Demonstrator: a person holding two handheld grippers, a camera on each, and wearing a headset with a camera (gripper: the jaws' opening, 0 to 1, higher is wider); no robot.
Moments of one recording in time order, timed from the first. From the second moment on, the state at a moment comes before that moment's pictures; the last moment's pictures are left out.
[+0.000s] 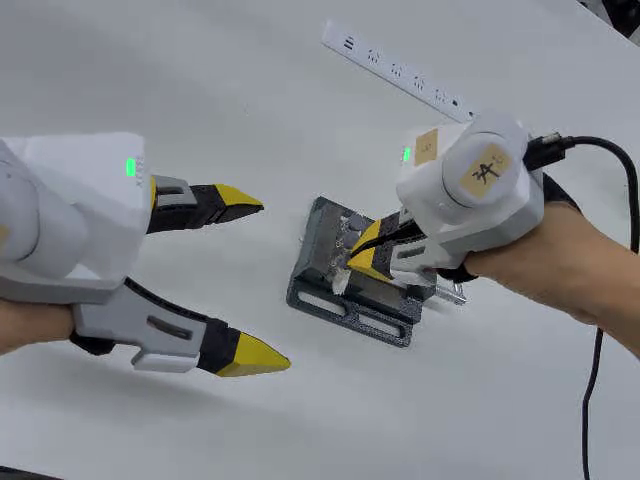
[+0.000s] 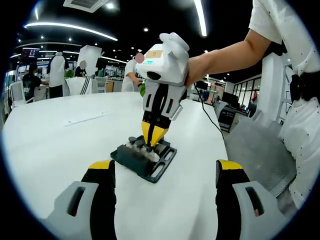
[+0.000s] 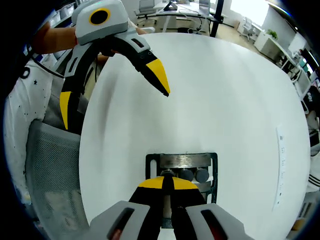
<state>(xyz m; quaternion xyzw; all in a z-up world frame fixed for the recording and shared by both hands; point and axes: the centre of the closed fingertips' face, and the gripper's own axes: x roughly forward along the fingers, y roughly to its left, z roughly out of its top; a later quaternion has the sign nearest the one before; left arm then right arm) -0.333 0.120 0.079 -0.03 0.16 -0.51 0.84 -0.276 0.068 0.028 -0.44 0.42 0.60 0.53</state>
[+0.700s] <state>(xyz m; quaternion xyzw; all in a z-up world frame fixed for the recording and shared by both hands) -0.329 0.120 0.081 -0.04 0.15 -0.51 0.85 -0.279 0.069 0.029 -0.46 0.42 0.59 0.52</state>
